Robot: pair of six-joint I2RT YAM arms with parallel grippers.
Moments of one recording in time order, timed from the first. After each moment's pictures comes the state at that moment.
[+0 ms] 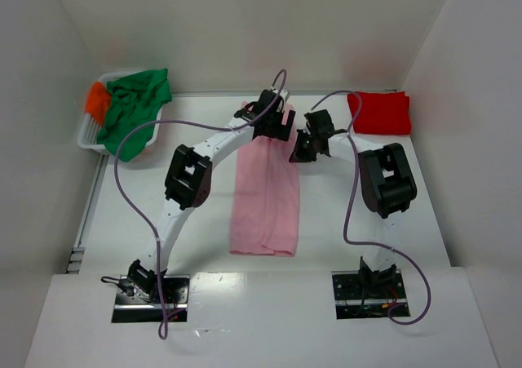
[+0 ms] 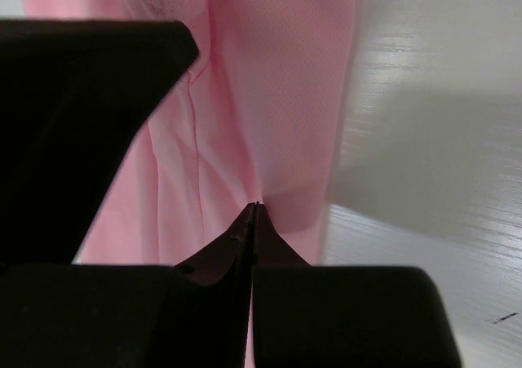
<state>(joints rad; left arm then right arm) -0.57 2.46 2.21 -0.48 -0.07 -0.21 0.29 1.97 1.28 -0.23 -0.28 0.48</state>
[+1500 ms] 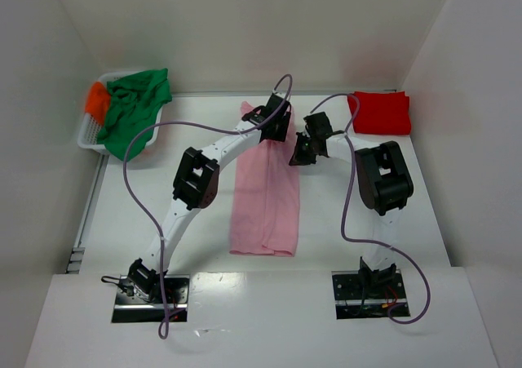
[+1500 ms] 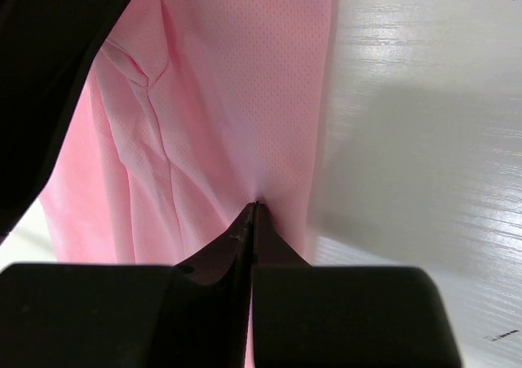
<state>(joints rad) -0.60 2.55 2.32 -0.55 -0.24 -0.27 0.29 2.02 1.29 -0.23 -0.26 0.48</state>
